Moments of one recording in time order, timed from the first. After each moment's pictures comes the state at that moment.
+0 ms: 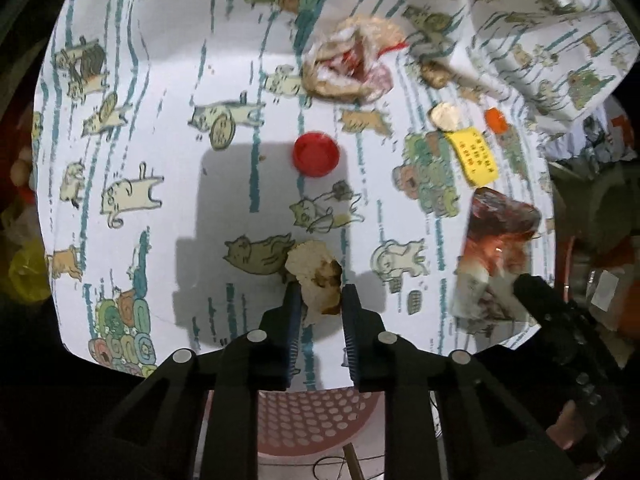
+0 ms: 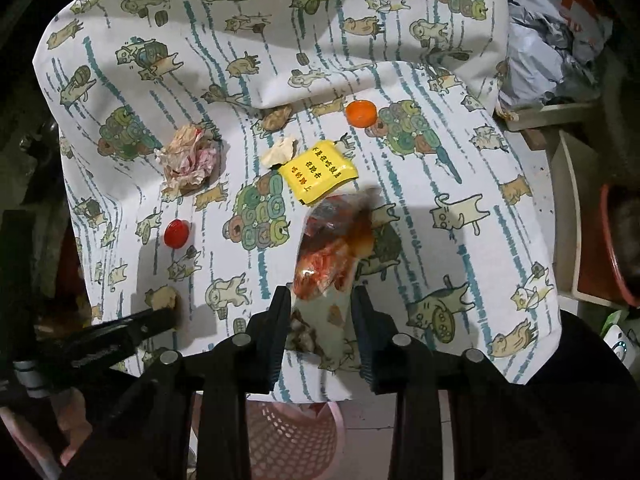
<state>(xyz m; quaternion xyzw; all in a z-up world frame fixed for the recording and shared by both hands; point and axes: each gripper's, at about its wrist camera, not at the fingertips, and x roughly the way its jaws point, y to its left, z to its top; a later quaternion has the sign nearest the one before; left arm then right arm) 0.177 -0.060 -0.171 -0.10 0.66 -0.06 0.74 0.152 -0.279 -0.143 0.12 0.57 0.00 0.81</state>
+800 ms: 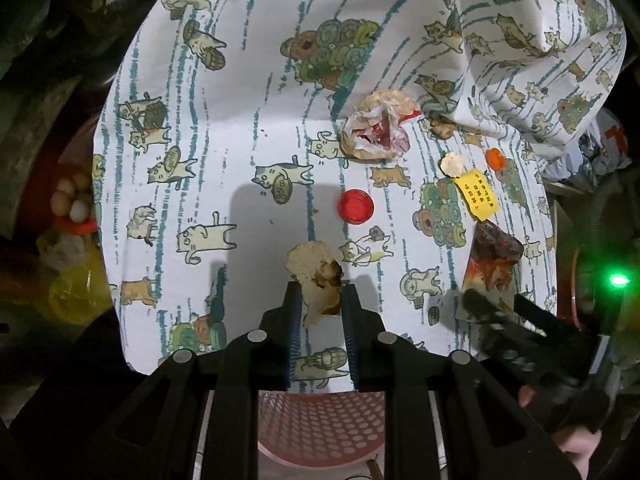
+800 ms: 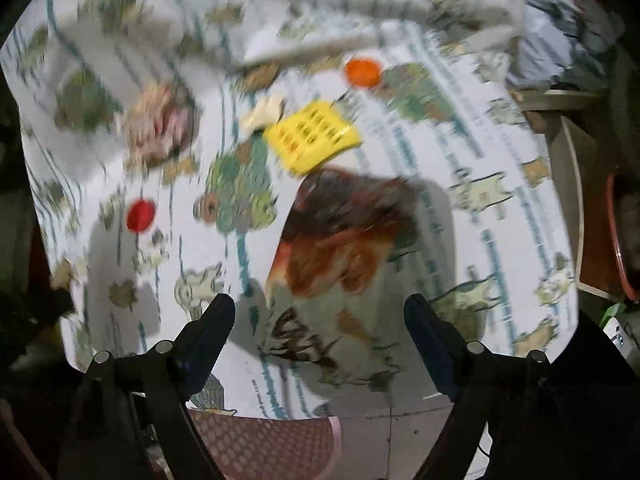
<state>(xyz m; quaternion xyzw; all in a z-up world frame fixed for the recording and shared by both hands) 0.171 -0.028 -0.128 -0.06 0.61 -0.03 0.79 0.172 -0.258 -0.186 0.08 0.62 -0.03 0.78</state>
